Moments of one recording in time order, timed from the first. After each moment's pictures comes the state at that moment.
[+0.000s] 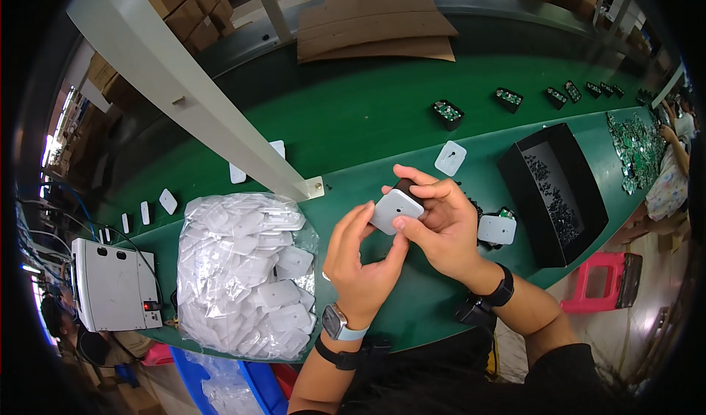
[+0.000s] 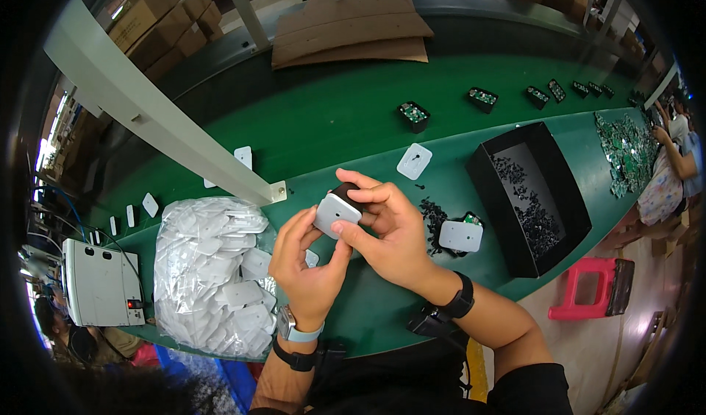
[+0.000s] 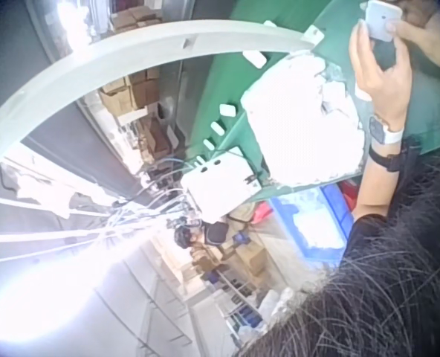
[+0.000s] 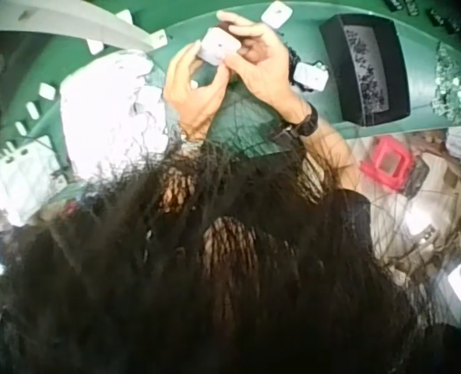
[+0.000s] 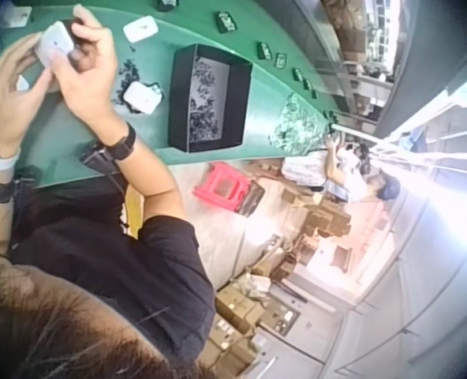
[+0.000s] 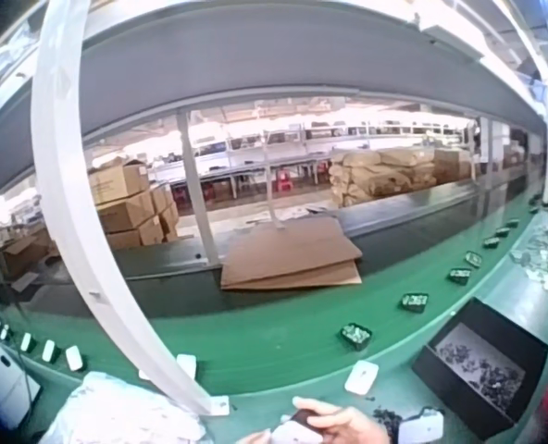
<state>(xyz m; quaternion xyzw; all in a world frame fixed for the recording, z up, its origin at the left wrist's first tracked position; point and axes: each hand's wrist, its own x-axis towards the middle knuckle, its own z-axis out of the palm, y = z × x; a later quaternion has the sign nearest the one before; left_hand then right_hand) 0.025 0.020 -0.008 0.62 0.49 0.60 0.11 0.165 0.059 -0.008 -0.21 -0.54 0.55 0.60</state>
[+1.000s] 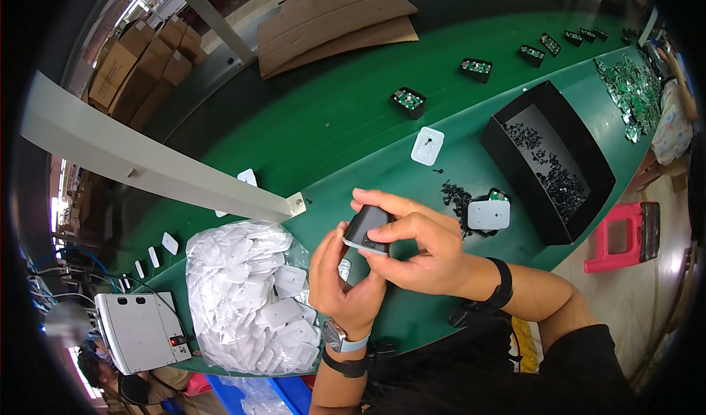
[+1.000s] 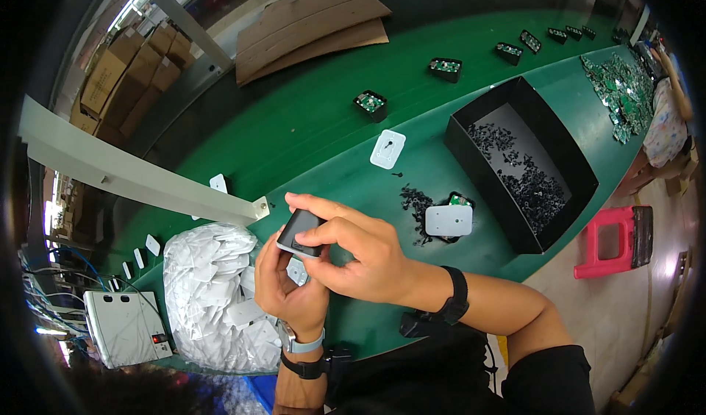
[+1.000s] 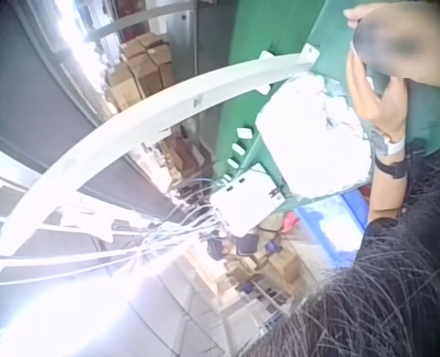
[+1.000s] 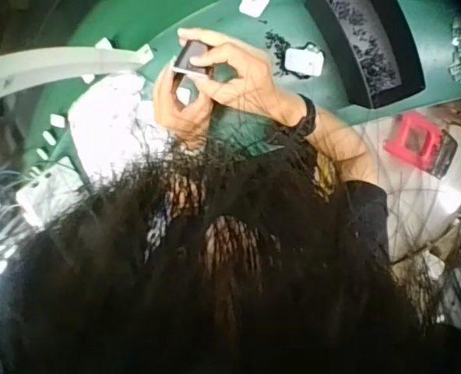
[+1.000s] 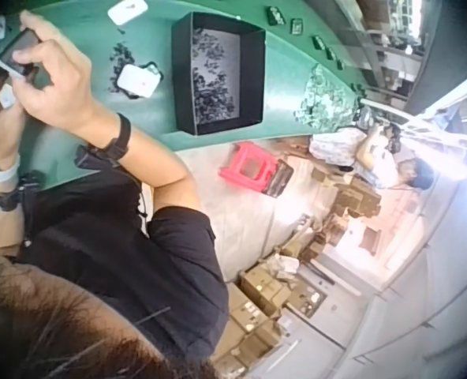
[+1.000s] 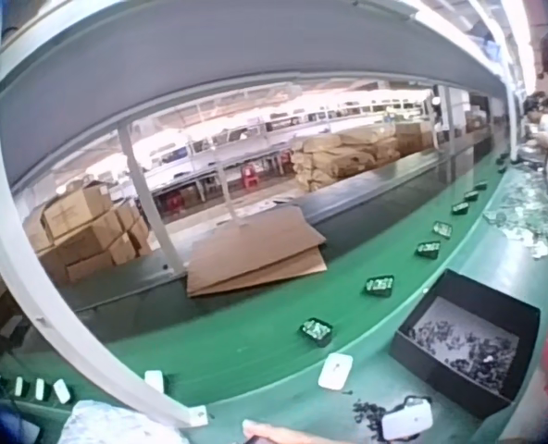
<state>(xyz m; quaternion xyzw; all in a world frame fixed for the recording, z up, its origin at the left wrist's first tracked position) 0.030 0.014 -0.016 0.64 0.50 0.58 0.01 0.170 0.051 0.007 -0.25 -0.70 0.26 0.62</state>
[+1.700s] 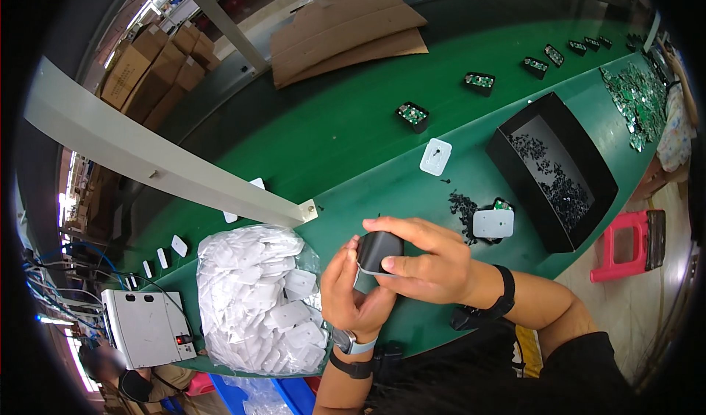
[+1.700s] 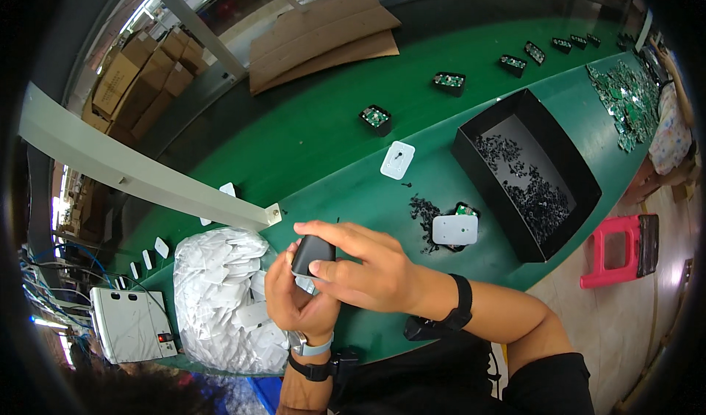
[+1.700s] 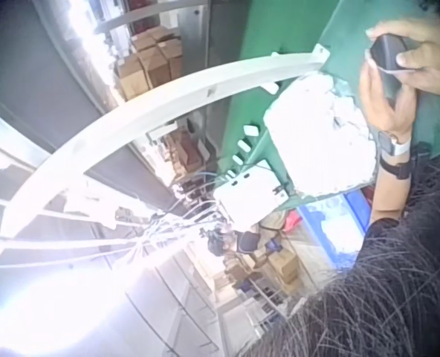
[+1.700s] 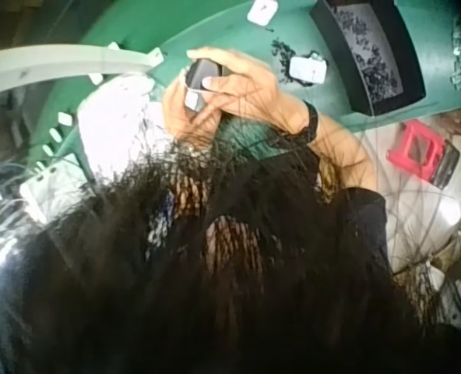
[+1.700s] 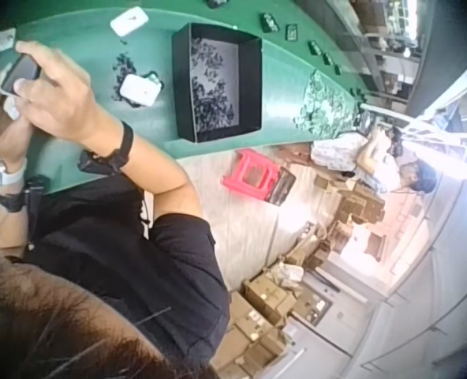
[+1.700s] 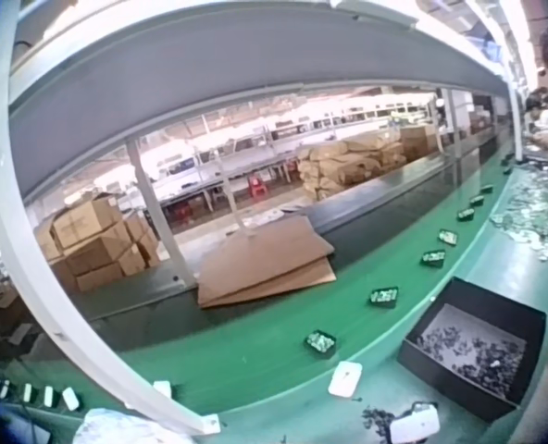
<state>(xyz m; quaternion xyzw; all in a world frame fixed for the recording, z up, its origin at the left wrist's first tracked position) 0.027 0.005 -0.013 0.68 0.45 0.58 -0.07 0.177 0.049 0.011 -0.19 -0.75 0.15 0.61</state>
